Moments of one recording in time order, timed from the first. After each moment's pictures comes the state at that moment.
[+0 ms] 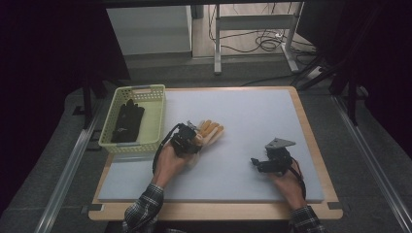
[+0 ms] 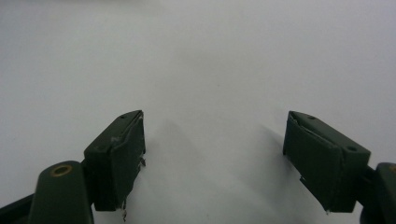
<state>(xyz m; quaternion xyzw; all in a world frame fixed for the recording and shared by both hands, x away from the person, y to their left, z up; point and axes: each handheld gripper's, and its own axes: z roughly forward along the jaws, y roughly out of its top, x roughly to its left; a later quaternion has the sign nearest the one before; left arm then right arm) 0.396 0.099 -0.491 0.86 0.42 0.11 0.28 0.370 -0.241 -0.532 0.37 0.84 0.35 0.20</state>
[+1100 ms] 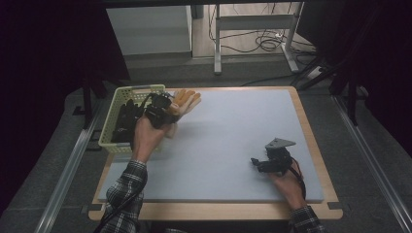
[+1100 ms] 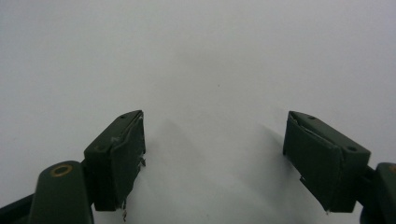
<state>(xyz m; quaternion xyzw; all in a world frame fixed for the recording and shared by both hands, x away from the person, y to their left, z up) 0.428 0.175 -0.404 0.81 0.50 0.18 0.27 0.371 -0.241 -0.532 0.37 0.84 0.35 0.20</state>
